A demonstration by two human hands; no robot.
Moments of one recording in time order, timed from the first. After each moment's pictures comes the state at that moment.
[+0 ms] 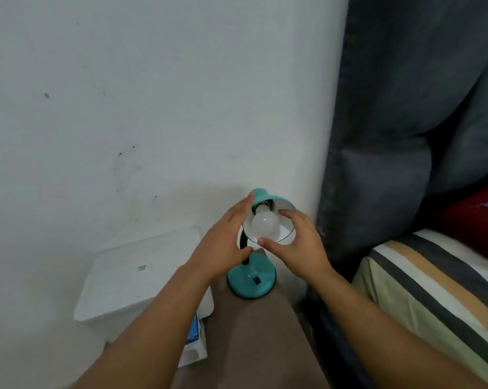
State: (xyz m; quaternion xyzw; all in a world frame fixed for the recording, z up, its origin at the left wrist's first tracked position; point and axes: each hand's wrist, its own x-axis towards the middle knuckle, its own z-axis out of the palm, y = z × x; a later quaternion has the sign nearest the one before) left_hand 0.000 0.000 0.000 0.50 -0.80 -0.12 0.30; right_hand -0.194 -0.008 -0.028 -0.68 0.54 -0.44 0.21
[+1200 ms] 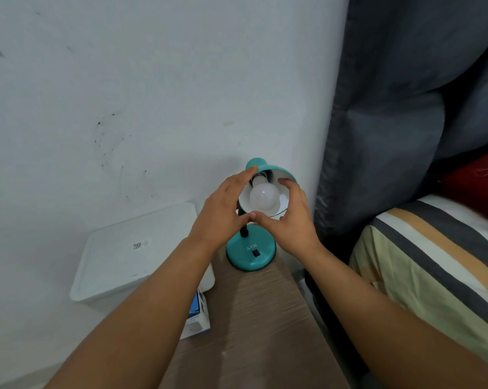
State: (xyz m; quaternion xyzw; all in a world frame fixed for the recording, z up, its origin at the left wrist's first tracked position) left_hand -0.003 -0.019 -0.014 0.49 -0.79 -0.10 0.35; right_hand -0.173 -0.011 -0.039 -0.62 0.54 -0.48 0.29
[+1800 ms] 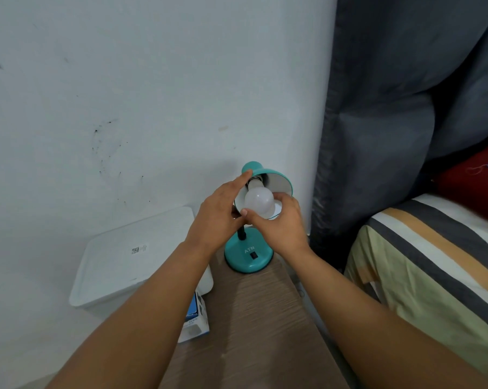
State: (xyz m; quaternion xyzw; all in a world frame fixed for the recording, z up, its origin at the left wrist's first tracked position) left_hand -0.006 -0.015 -0.011 0.50 -0.78 -0.11 0.35; right_hand -0.160 -0.009 -0.040 -0.55 0.60 -0.48 0.32
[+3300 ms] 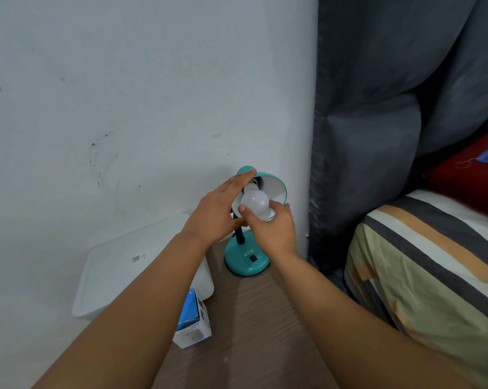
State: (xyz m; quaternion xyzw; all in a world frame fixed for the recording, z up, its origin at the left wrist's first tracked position) left_hand -0.004 -0.030 0.005 0.46 -0.84 -0.06 0.28; right_hand -0.141 -0.006 -0.043 -0.47 0.64 -0.49 0.36
